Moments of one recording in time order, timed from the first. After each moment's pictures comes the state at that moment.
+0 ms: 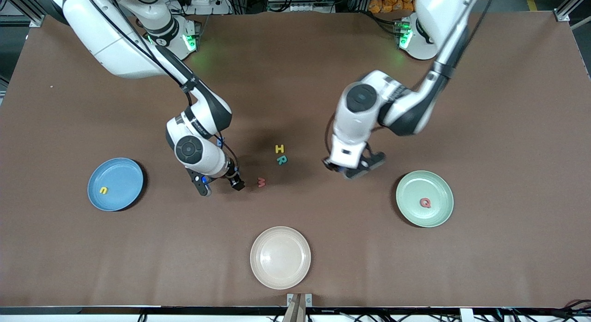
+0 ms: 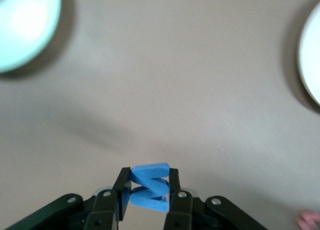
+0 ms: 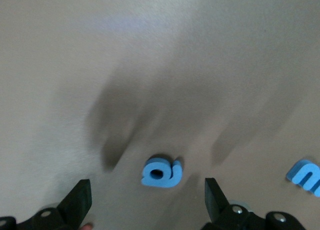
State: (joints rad) left arm -0.34 0.50 -0.25 -1.73 0.22 2.31 -1.18; right arm 0.06 0.71 0.43 -1.79 -0.23 2.36 1.56
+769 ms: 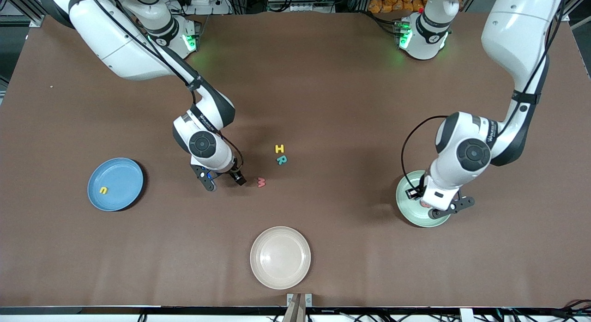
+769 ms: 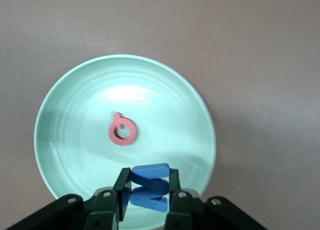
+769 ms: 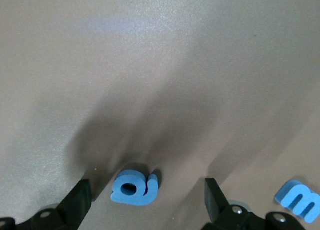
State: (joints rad) left arm 0.02 0.59 -0.25 -1.74 0.22 2.31 -0.67; right arm 0.07 0.71 0.44 -1.82 -0.34 2.36 1.60
